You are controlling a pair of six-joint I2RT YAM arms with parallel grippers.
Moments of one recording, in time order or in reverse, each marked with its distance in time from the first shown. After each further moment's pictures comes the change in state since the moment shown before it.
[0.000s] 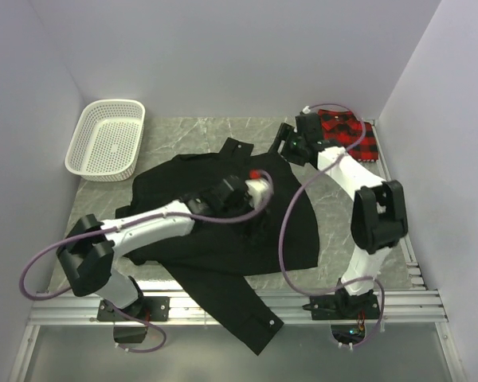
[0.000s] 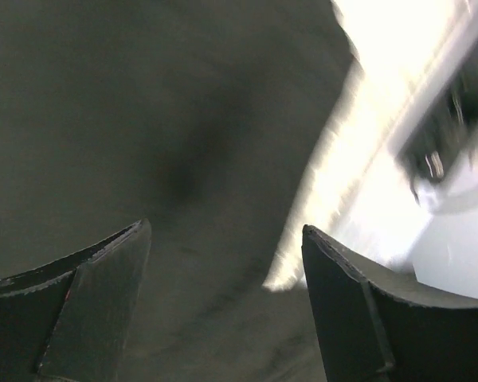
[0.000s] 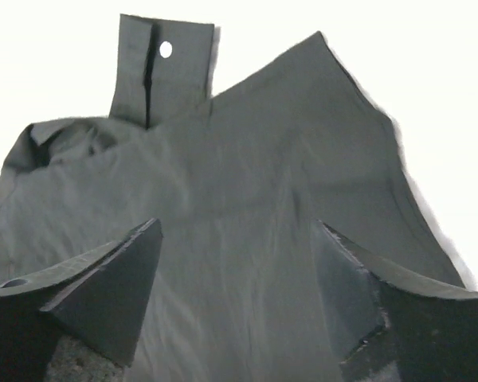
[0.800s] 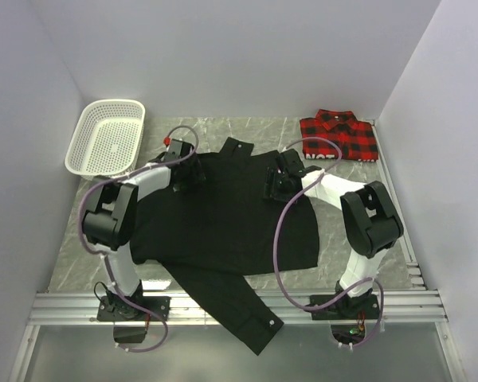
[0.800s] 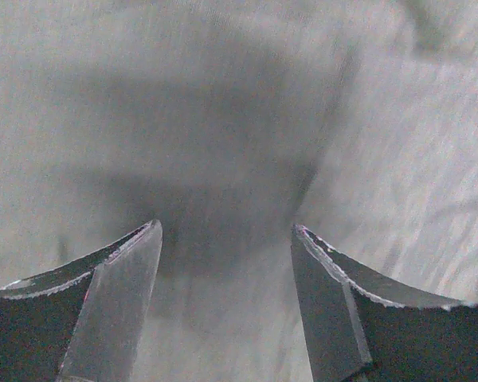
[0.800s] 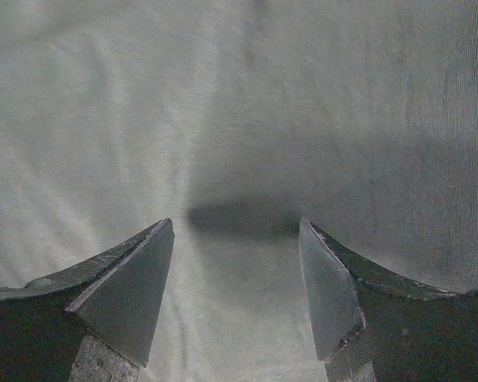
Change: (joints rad) left arm 0.688 0.299 0.068 0.076 -0.286 -0.397; right arm 0.148 -0.080 -0.340 -0.010 0.063 -0.052
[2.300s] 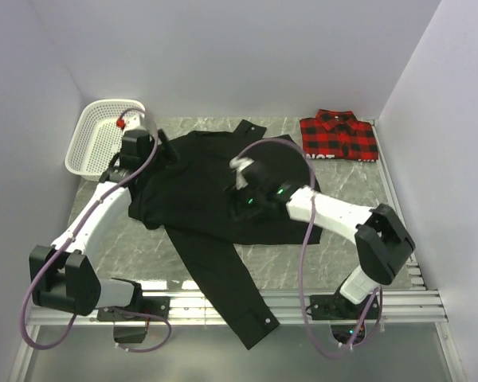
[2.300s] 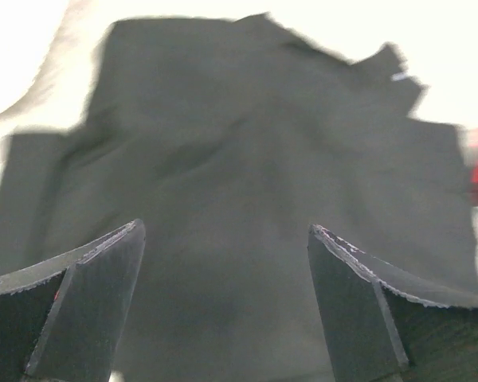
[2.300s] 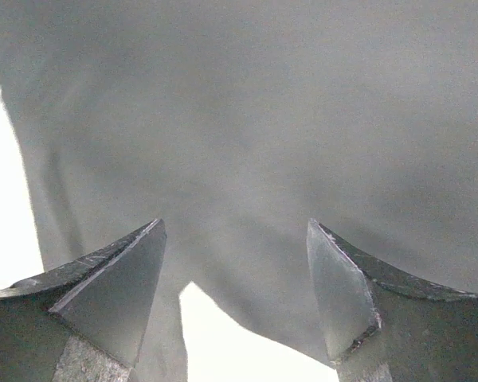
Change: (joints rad) left arm 0.100 -0.506 -0.049 -0.024 -0.069 0.059; right arm 0.306 -0.179 0.001 -0.001 -0.025 -0.205
